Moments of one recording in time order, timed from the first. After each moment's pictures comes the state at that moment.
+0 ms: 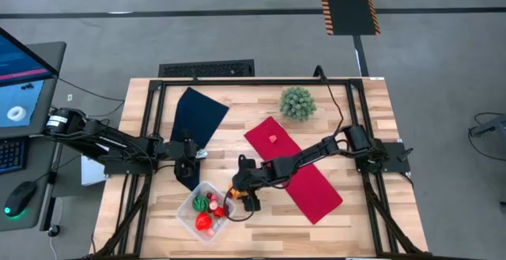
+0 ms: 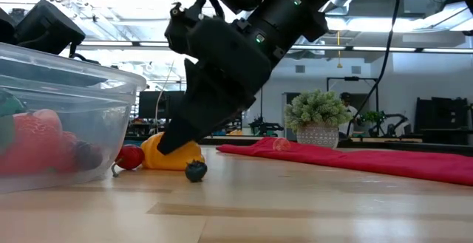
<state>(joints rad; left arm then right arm) -0.09 1.01 0.01 0.29 -0.28 0.00 0.26 2.18 1.44 -0.12 0.00 0.09</state>
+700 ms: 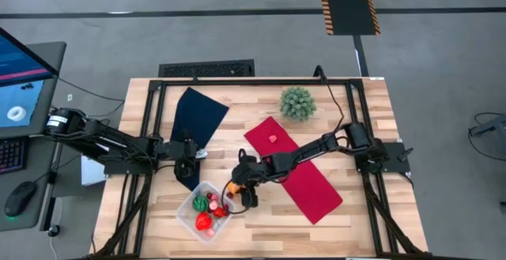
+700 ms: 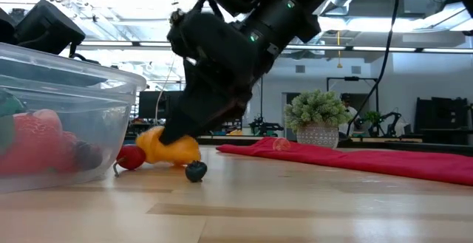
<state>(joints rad) -0.09 1.01 0.01 0.29 -0.28 0.00 0.23 2.18 1.44 -0.15 -0.06 0.18</state>
